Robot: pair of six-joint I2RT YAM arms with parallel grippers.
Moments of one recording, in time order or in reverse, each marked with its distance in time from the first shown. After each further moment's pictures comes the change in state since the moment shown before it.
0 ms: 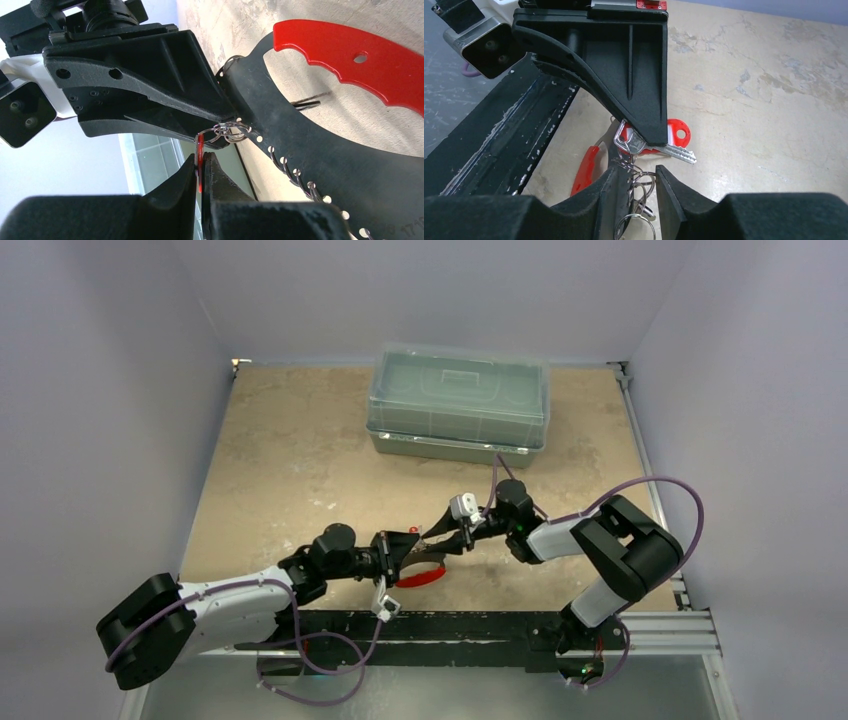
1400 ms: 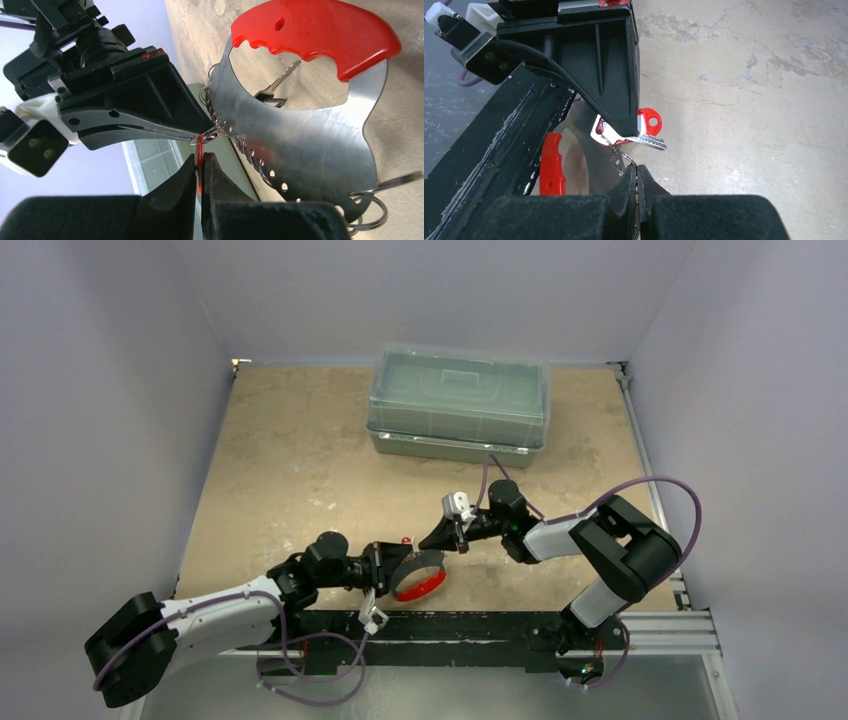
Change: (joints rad) left arm 0.001 -0.148 -0.065 -0.142 0.027 0.119; right arm 0.033 0.004 0.024 -0.077 0.071 0.026
